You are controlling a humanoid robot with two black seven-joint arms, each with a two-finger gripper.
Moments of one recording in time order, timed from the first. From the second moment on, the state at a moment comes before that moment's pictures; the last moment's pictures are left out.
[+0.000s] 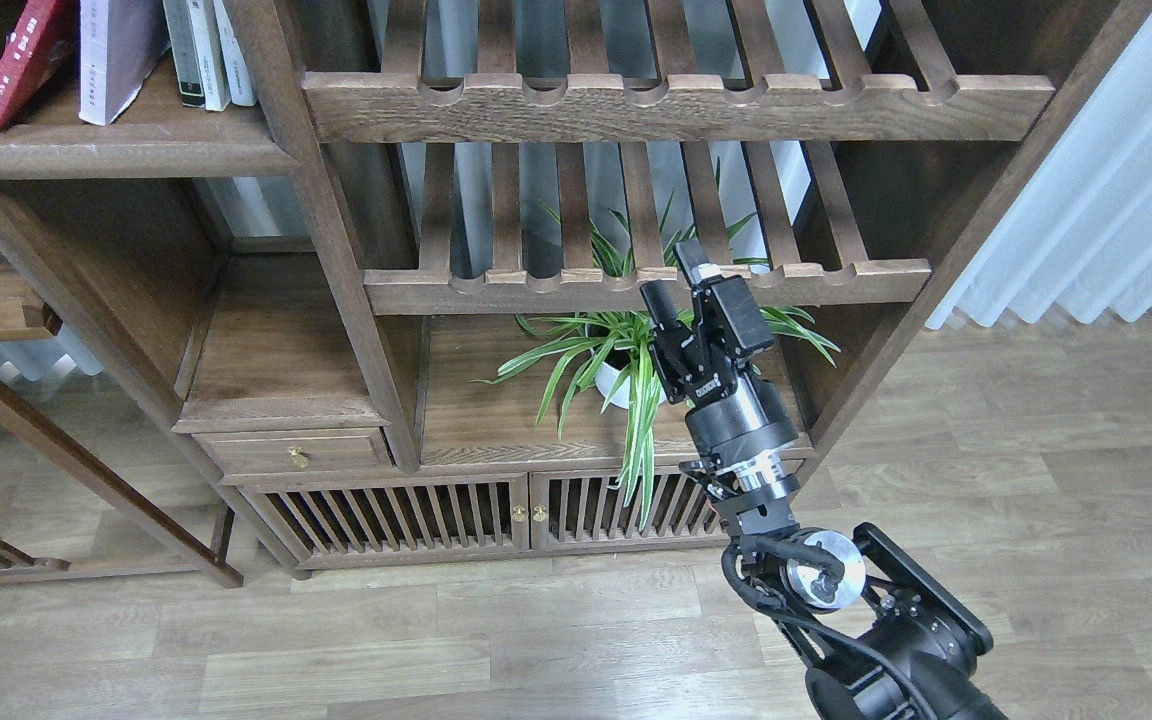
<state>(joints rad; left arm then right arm) -0.91 0.59 -1.33 -0.85 0.78 -0.33 -0.12 0.18 0.02 1.01 1.24 0.36 0.58 0.09</state>
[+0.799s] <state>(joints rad) -1.00 0.58 -1.15 -0.63 0.73 -0.30 -0.39 0.18 0.01 1.01 1.24 0.36 0.58 0.09</state>
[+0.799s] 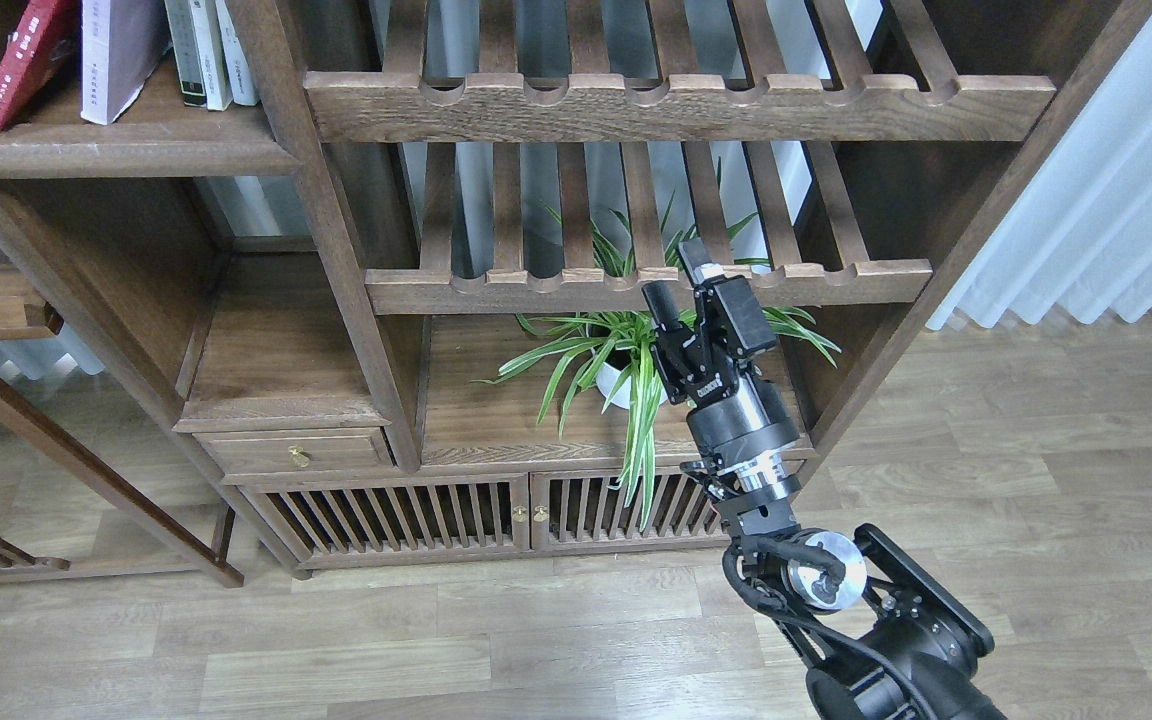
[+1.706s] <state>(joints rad) -0.97 0.55 -1.06 -0.60 0.68 -0.30 -0.44 0.18 0.01 1.01 1.24 0.36 0.58 0.09</state>
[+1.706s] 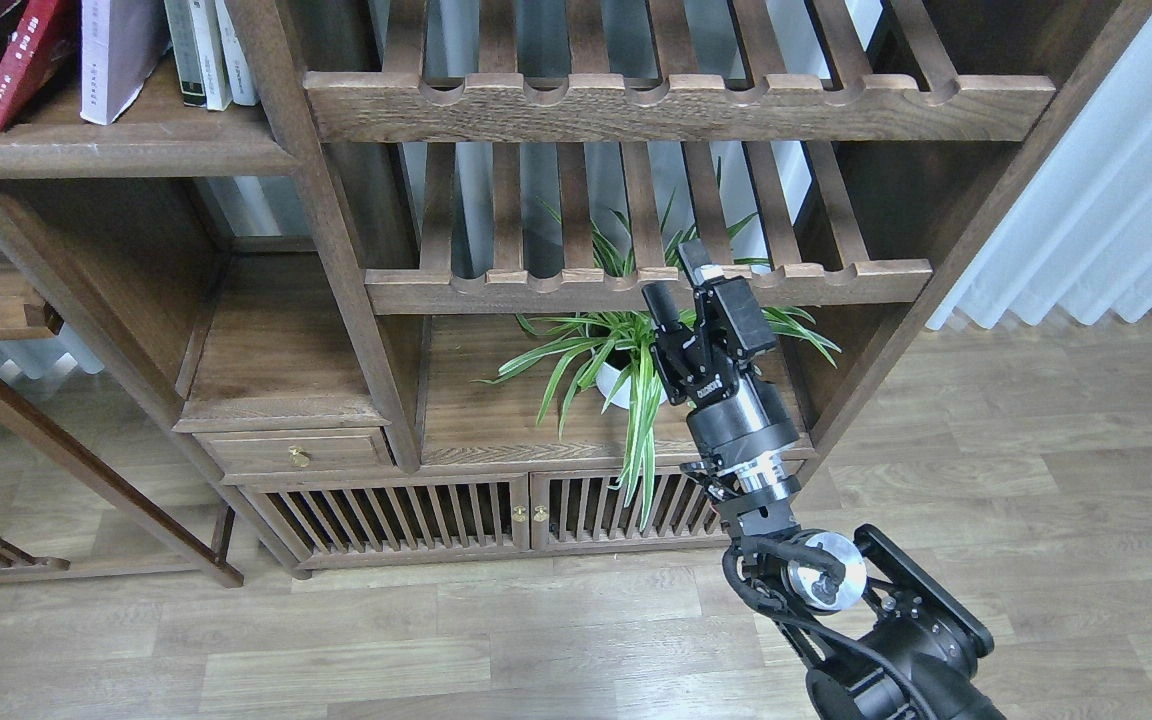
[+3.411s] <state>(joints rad) -0.96 0.52 -1.08 -0.76 0.45 -0.33 -0.46 0.19 0.02 1.01 1.24 0.36 0.58 0.09</state>
